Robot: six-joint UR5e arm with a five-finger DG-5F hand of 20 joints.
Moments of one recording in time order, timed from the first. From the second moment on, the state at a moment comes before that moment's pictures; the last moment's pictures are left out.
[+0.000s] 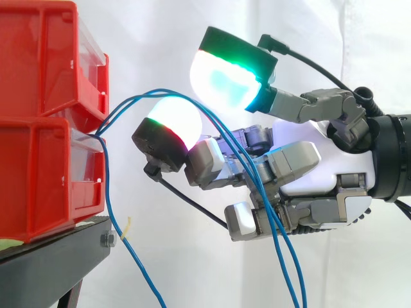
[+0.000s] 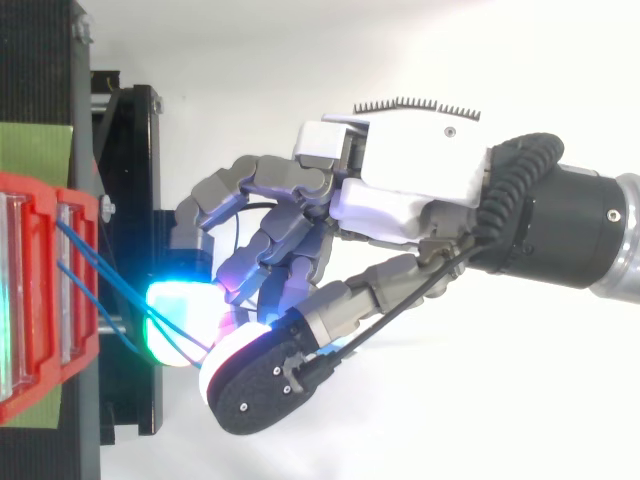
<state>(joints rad) 0.20 -2.32 -1.09 -2.90 -1.26 0.20</state>
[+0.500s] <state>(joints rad) 0.20 -2.32 -1.09 -2.90 -1.26 0.20</state>
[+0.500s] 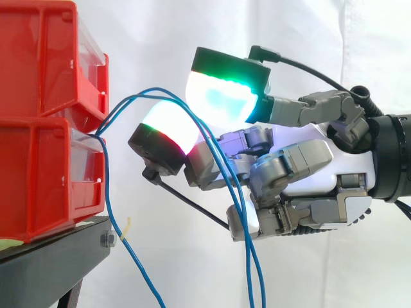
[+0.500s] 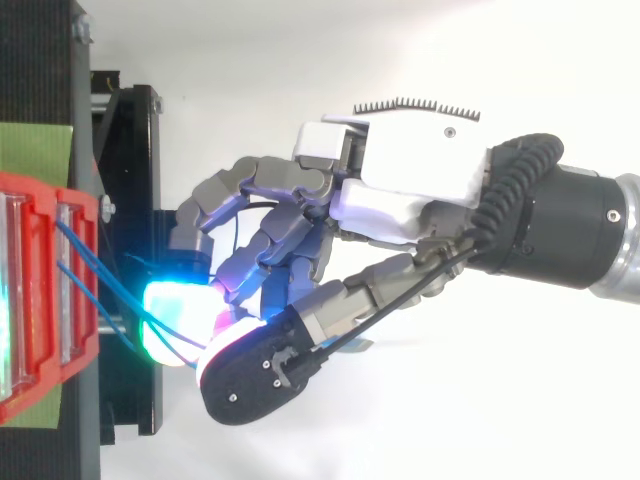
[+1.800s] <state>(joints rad) 0.20 -2.32 -1.09 -2.91 -1.27 0.20</state>
